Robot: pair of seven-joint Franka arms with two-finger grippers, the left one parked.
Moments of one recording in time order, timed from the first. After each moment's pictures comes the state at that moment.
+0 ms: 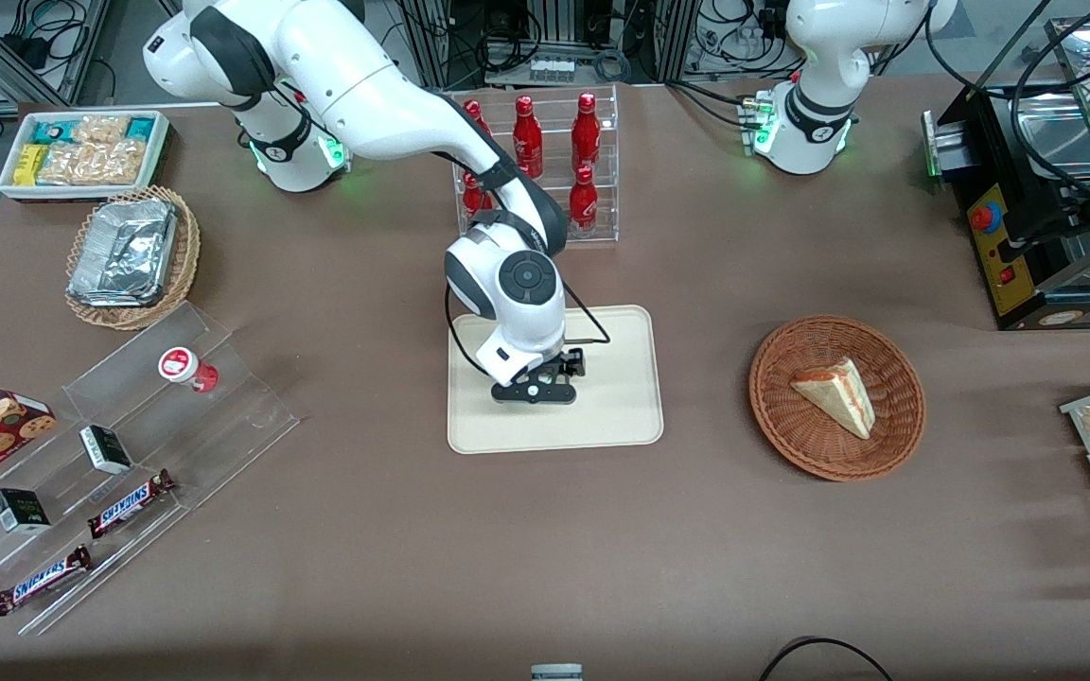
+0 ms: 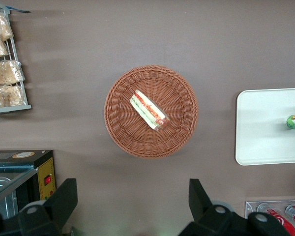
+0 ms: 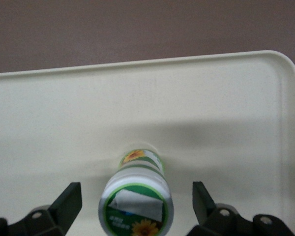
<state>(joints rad) 0.85 0.76 -0.11 -1.46 0.05 2.25 0.81</state>
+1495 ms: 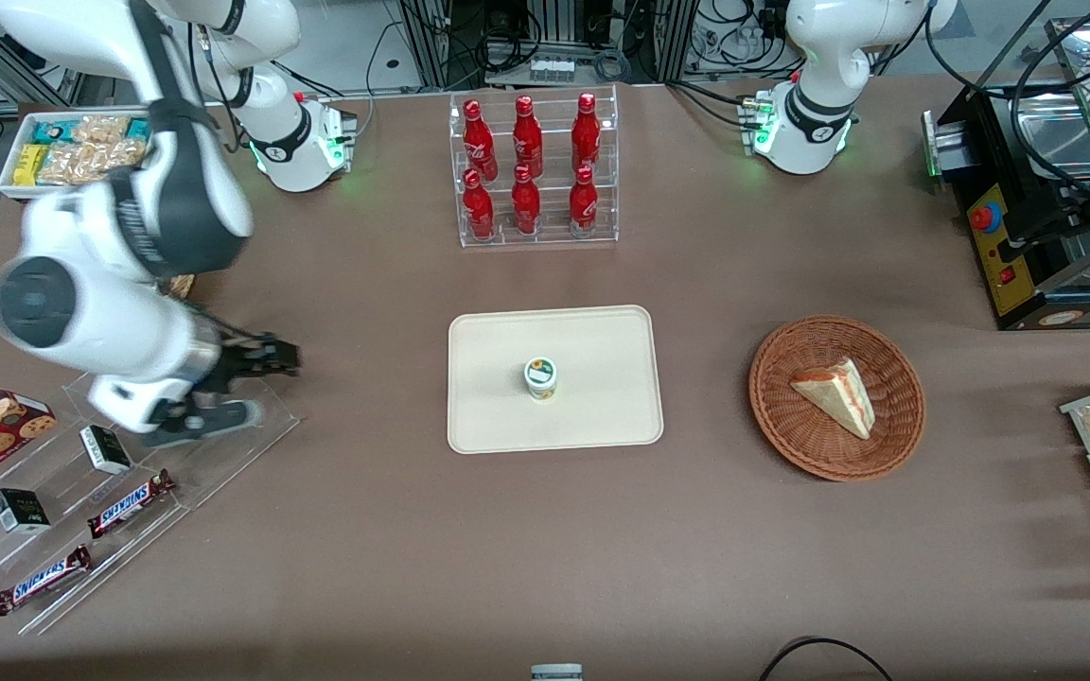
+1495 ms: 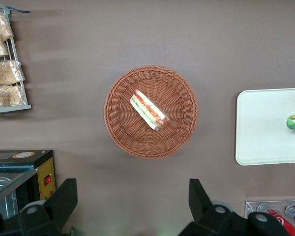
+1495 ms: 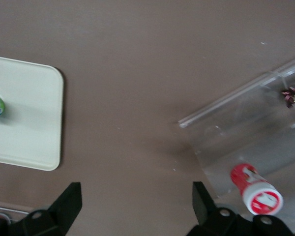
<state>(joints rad) 0.26 0.23 -0.13 -1.62 0.07 1.72 -0.04</state>
